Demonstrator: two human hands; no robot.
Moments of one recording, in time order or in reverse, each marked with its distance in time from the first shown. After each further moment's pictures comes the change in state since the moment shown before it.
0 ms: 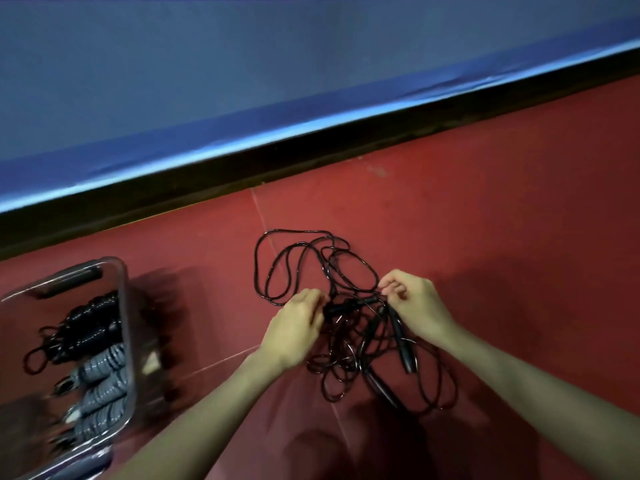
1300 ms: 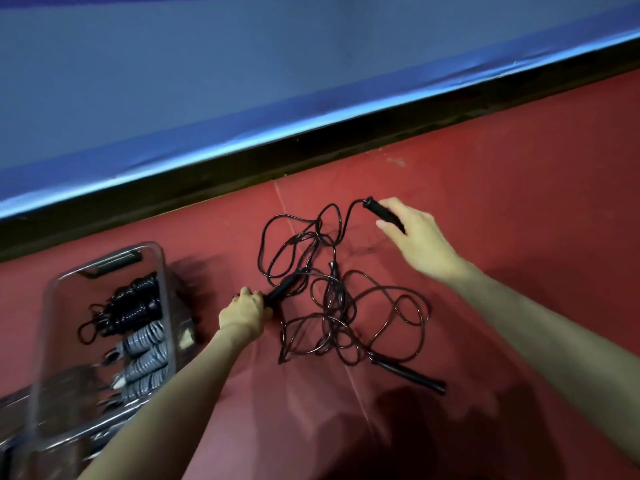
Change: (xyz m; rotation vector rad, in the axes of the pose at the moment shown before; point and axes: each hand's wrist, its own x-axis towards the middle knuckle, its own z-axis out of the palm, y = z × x) left_hand -0.012 -0.092 -0.041 0.498 -0.122 -0.567; right_hand 0.042 -0.061 -0.023 -0.113 0.024 -0.280
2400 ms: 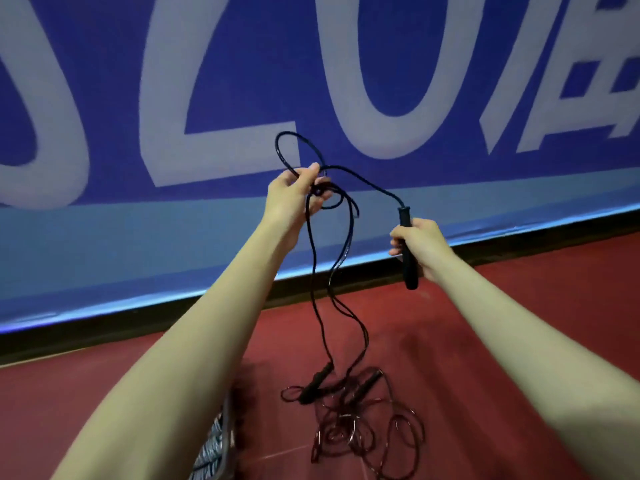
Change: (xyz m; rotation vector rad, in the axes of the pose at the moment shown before) left_hand -0.113 0.090 -0.373 -1.759 0.405 0.607; right_hand 0.099 -0.161 -0.127 0.748 0.161 0.266
